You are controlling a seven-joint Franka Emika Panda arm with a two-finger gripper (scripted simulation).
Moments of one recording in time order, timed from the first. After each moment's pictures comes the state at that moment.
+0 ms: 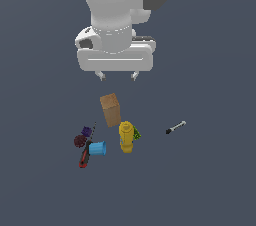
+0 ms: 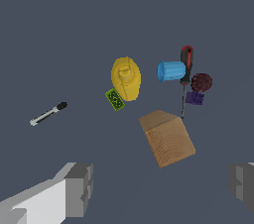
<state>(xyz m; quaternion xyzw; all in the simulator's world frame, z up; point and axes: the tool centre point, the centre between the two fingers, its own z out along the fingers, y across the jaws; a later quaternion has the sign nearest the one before) -0.002 -0.031 0.324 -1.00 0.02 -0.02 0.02</state>
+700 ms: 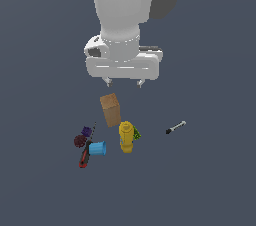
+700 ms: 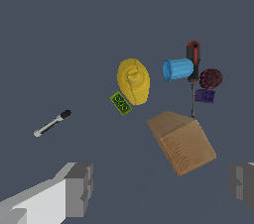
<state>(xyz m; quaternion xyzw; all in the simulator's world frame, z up) 0.008 -0.012 0.307 -1.00 0.06 -0.01 0.02</state>
